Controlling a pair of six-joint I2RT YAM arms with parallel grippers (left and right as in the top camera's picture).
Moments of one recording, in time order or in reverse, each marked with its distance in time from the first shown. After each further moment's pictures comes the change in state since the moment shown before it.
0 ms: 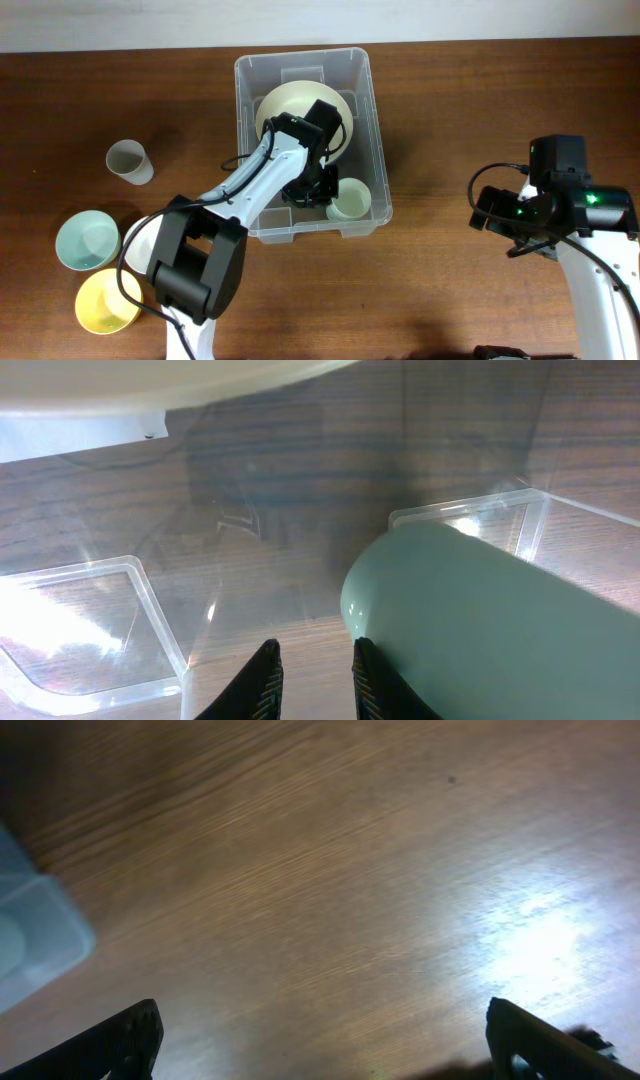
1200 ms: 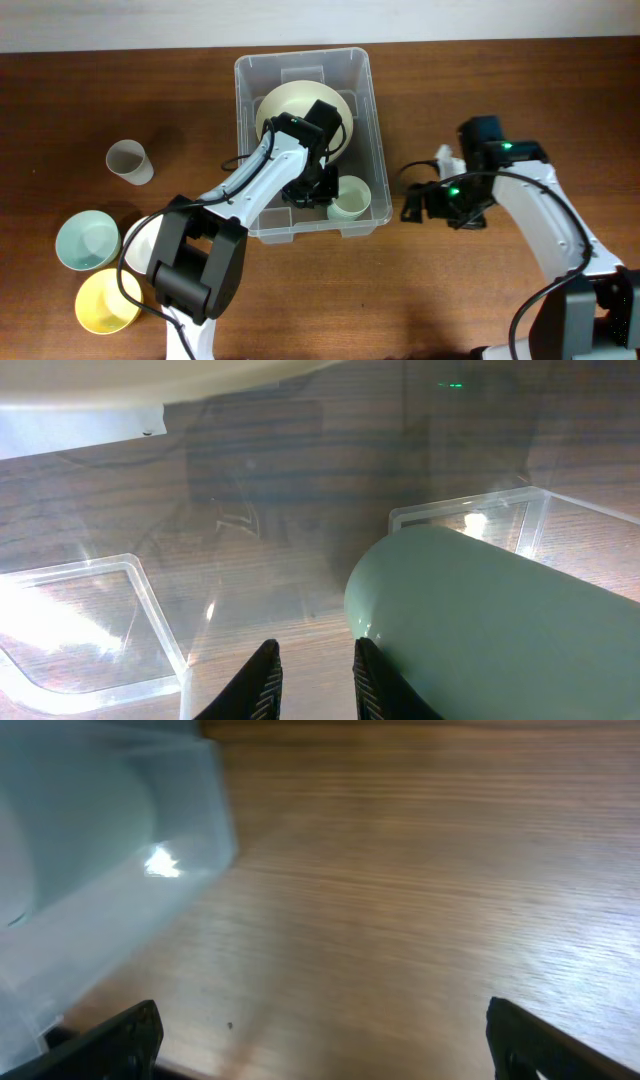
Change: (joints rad) left arm 0.000 0.000 0.000 -0.002 0.002 0.000; right arm 0.183 0.391 0.000 0.163 -0.365 -0.226
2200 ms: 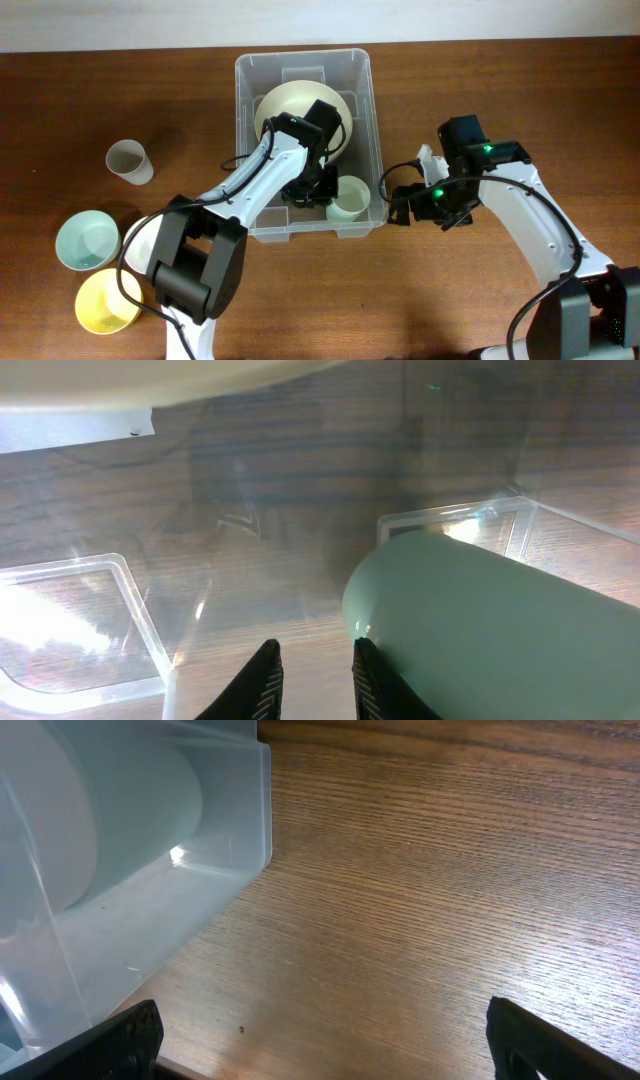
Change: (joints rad) left arm 0.000 0.000 0.000 0.000 -0.002 0.000; right arm 0.072 0.001 0.000 0.034 -0.008 -0.014
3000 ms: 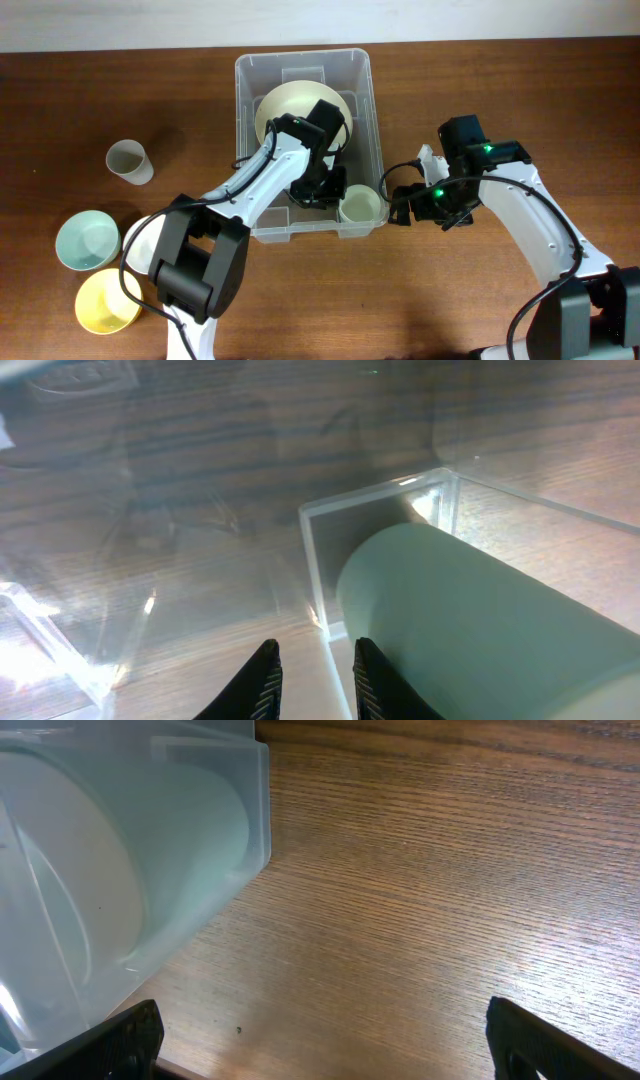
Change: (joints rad) left arm -0.009 0.008 0.000 0.038 0.116 0.065; right arm 0.000 0.000 0.000 0.000 0.005 0.000
